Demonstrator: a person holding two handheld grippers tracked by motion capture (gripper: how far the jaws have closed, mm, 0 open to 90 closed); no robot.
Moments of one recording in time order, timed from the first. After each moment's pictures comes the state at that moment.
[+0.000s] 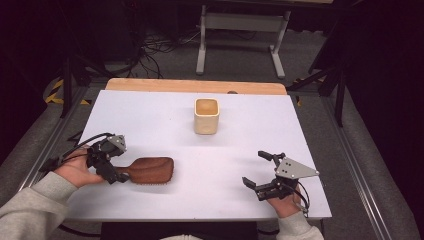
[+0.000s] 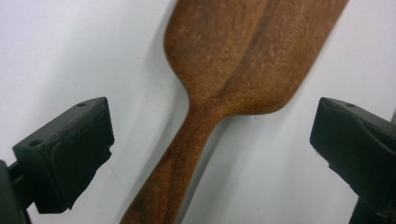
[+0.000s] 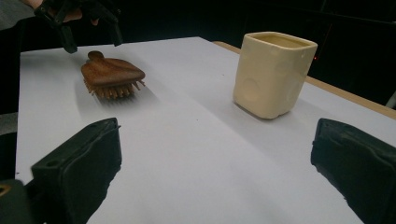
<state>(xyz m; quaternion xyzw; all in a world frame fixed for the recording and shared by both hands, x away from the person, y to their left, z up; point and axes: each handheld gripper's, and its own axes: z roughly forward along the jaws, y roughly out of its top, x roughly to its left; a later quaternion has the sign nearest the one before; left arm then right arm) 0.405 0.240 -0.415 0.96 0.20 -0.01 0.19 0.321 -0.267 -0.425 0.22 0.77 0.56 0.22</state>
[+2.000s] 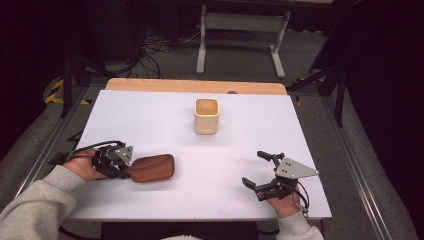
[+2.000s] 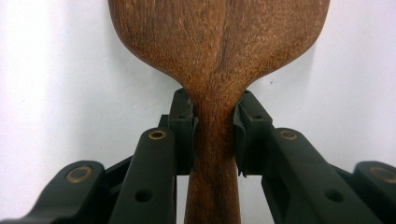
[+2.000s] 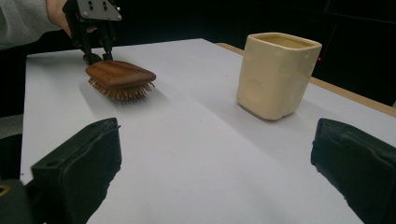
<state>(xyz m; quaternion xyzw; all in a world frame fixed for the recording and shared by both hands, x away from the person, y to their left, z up) 0.413 0.231 -0.437 0.99 0.05 -0.01 0.12 0.321 -0.267 -0.426 0.22 0.77 0.56 0.21</state>
